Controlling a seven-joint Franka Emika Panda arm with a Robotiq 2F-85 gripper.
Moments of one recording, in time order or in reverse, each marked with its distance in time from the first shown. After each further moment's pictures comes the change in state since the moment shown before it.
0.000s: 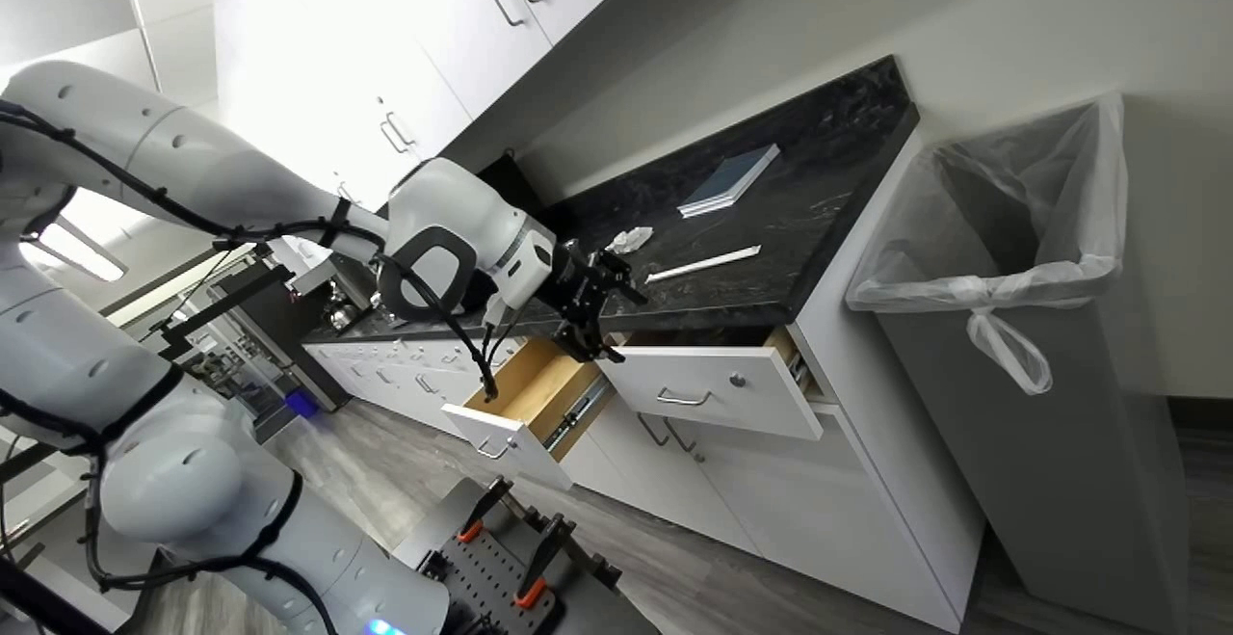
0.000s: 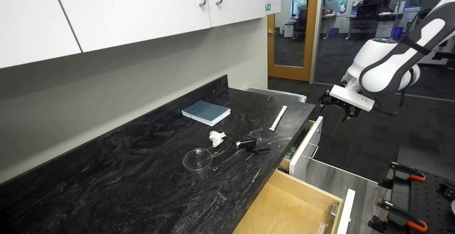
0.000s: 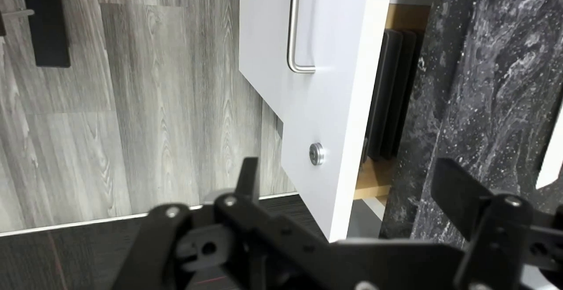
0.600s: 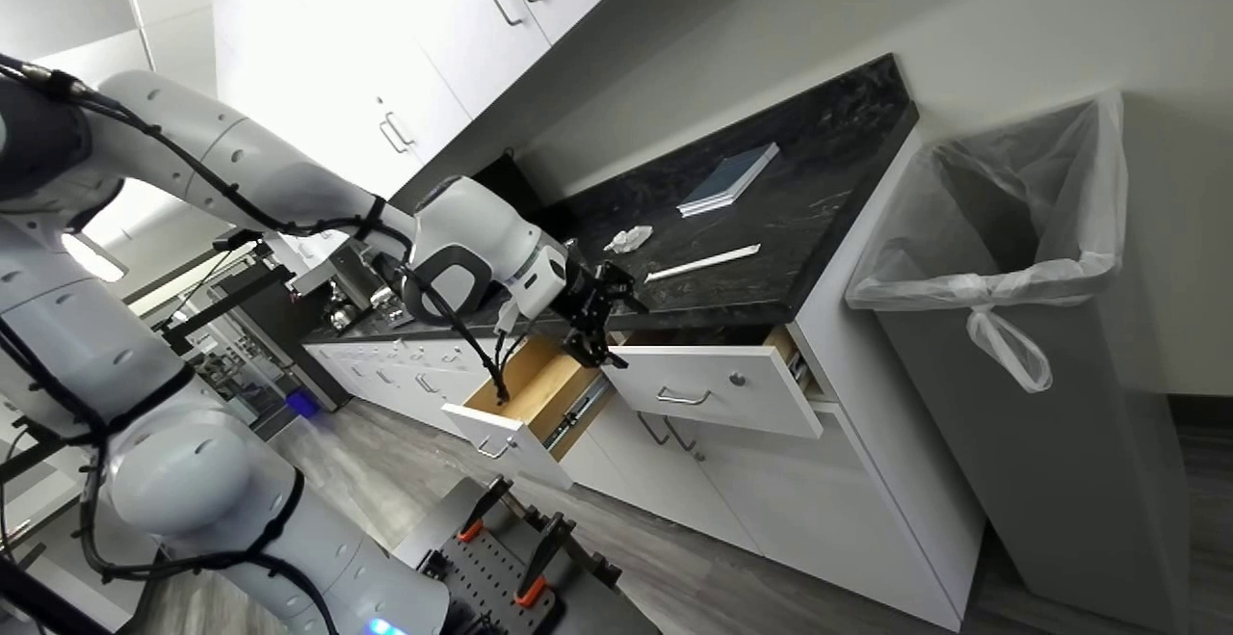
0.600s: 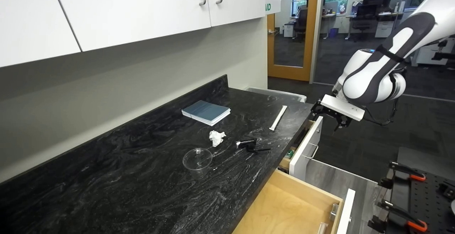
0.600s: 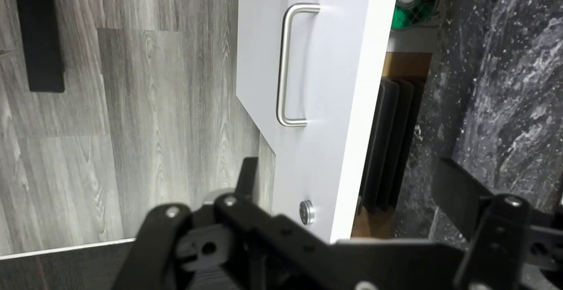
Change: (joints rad) arm 0.090 0.130 0.062 0.047 0.322 0.057 -0.177
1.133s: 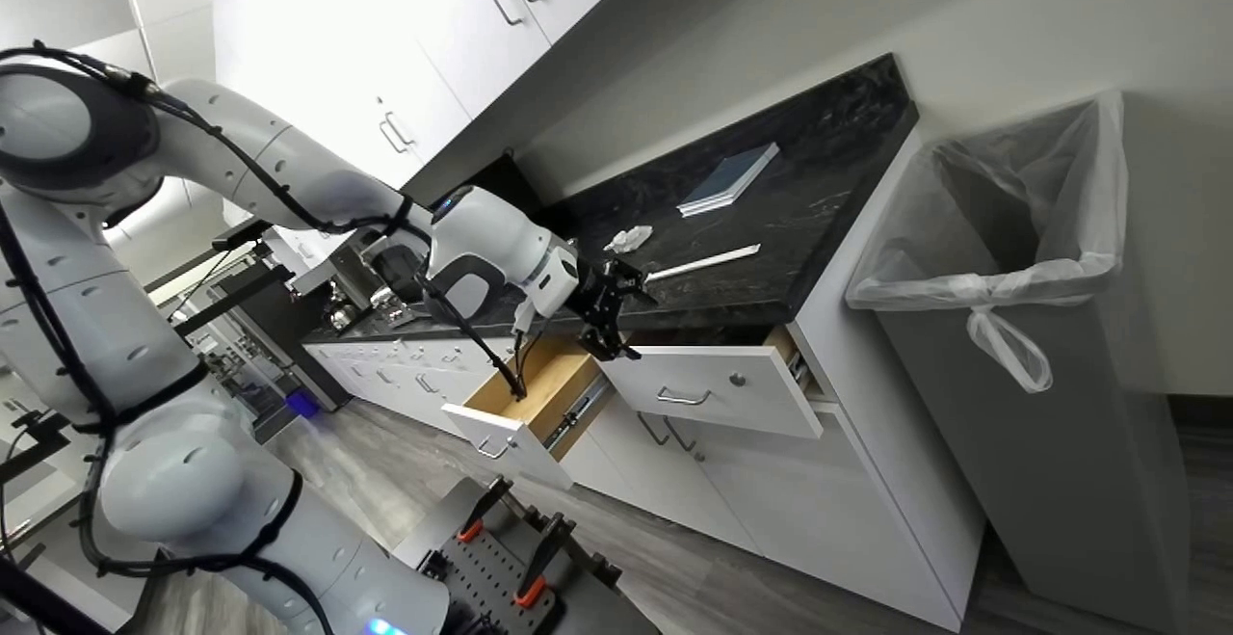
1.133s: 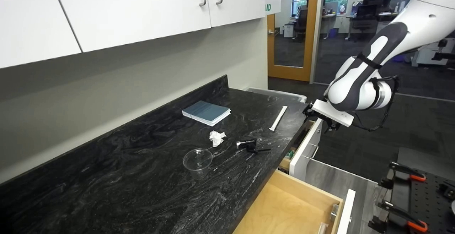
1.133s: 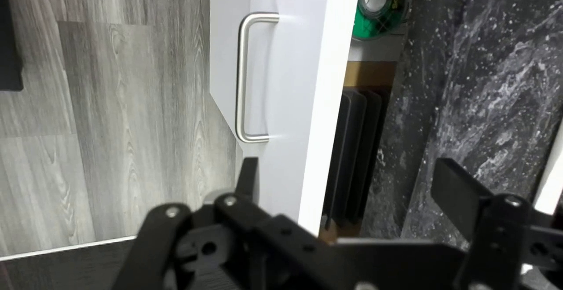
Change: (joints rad) arm -0.080 0.113 0.175 0.074 0.205 0.107 -0.127
